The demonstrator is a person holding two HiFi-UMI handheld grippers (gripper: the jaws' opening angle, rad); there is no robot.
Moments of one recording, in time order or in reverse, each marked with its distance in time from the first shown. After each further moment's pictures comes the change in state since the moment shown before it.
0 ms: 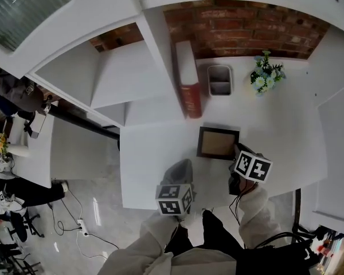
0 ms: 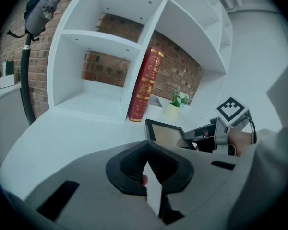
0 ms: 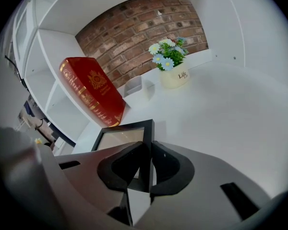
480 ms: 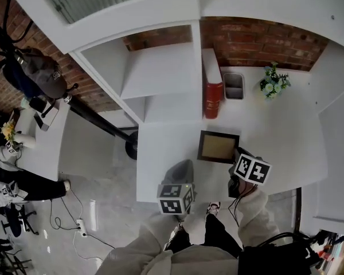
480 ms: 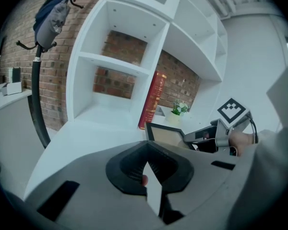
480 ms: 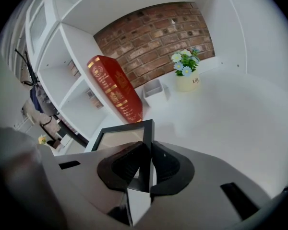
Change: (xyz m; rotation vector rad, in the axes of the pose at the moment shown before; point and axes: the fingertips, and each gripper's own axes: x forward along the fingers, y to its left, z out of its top) left arm -0.066 0.034 0.019 0.018 -0.081 0.009; right arm -0.031 0.070 -0.015 -0.038 -0.045 0.030
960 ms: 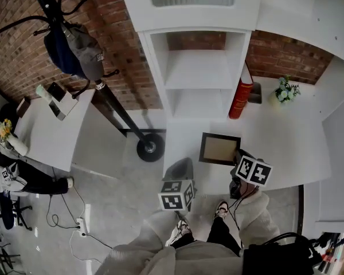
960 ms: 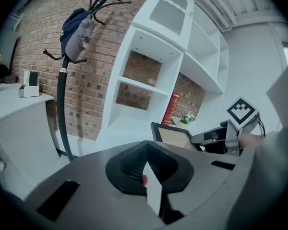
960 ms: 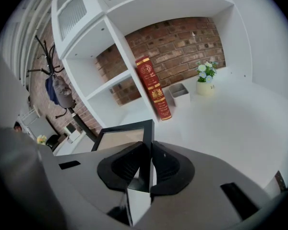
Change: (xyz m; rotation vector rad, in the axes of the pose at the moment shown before) left arm -0.098 0.088 0.011 -0.035 -0.095 0.045; right arm -0.040 0.119 -0.037 -0.074 -0.059 0.035
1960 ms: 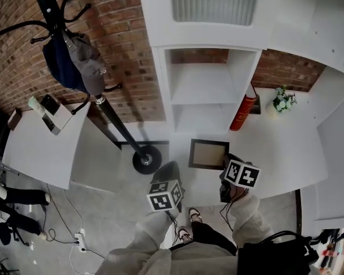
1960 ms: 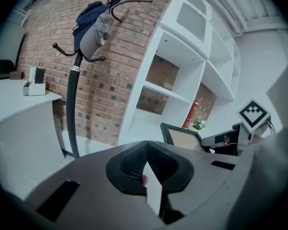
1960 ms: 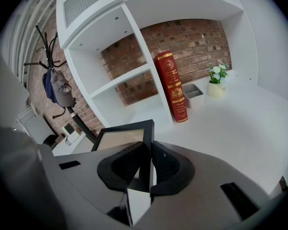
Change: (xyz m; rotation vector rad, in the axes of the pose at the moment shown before) left arm 0.006 0.093 0.031 -0.059 -0.010 0.042; right arm 0.032 0.069 0.005 -0.014 -0.012 -0.021
